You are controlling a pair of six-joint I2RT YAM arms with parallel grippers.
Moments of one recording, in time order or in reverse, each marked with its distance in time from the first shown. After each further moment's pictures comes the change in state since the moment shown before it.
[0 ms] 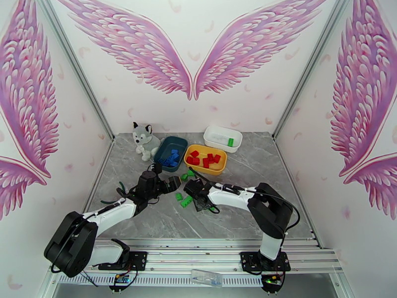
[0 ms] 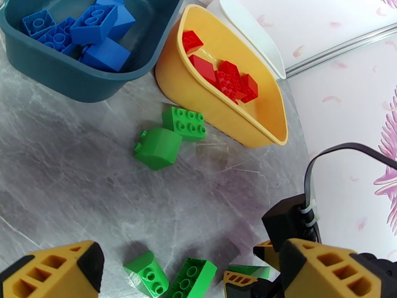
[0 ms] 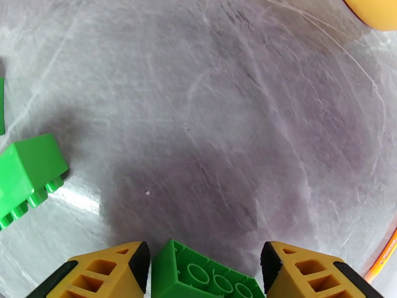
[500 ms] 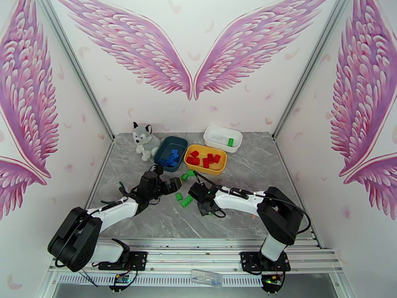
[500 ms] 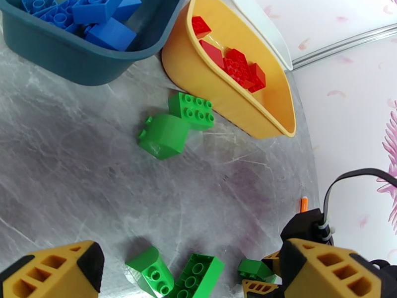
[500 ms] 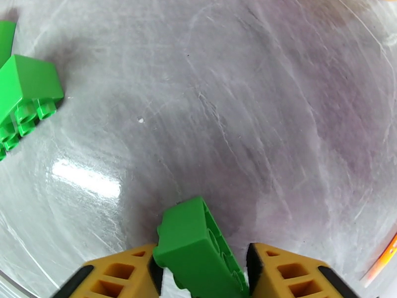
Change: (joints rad) left arm 0.000 0.049 0.000 0.014 0.026 -0.010; right arm 0.001 -0.080 -0.088 0.001 -0.069 -0.016
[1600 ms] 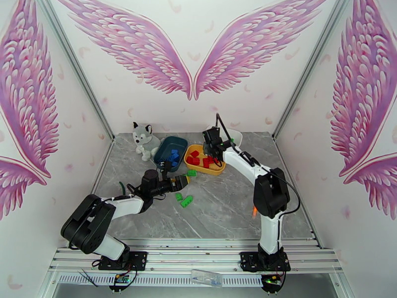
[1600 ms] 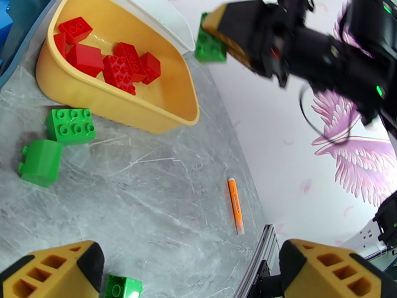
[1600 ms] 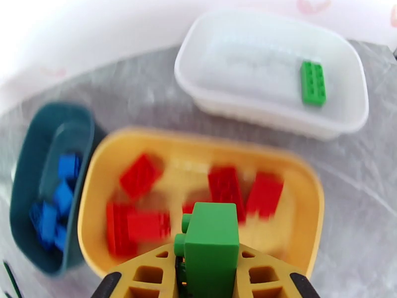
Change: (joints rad) left arm -0.008 0.155 0.002 0.413 0.306 -0.060; right arm -0.475 0.349 0.810 0.162 0.050 -0.026
